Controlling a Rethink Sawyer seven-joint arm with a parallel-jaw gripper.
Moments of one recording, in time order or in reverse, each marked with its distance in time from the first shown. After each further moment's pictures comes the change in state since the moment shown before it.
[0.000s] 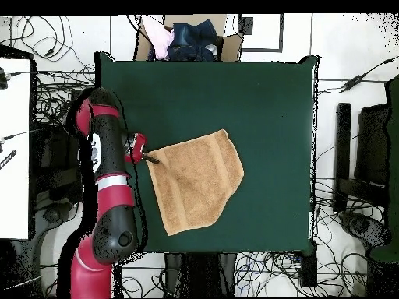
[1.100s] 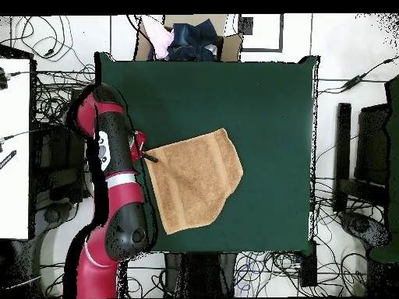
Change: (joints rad) arm -0.036 0.022 0.034 -0.084 0.001 0.045 0.000
